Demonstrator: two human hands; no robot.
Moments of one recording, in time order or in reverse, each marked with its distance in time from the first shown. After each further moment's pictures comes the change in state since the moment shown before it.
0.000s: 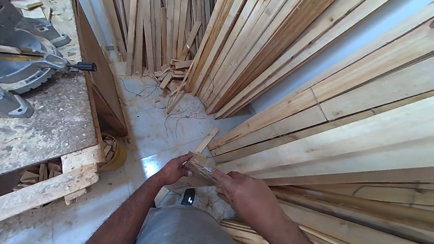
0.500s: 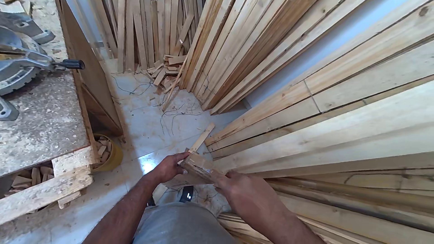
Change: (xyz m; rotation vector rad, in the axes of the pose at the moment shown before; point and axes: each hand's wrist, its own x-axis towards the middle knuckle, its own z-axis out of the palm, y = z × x) left_hand 0.000 -0.001 -0.003 0.047 -0.004 0.027; right_hand -0.006 -0.002 -0.013 -0.059 -0.096 -0.053
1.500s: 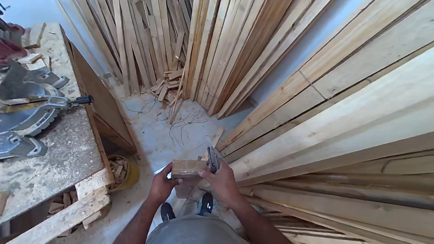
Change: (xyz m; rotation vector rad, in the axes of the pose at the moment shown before) left_hand -0.046 0.008 -0.006 -0.107 0.461 -0.084; right_hand 0.074 0.005 0.098 1.225 0.262 0.587
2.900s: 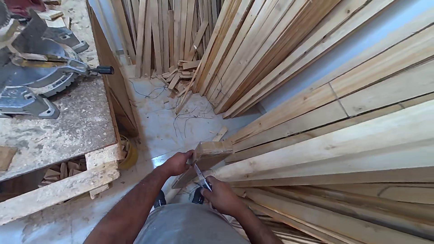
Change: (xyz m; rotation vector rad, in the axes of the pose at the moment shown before) left_hand 0.061 -0.037 -0.006 0.592 -0.460 0.171; right_hand -0.027 0.021 0.040 -0.508 -0.570 0.078
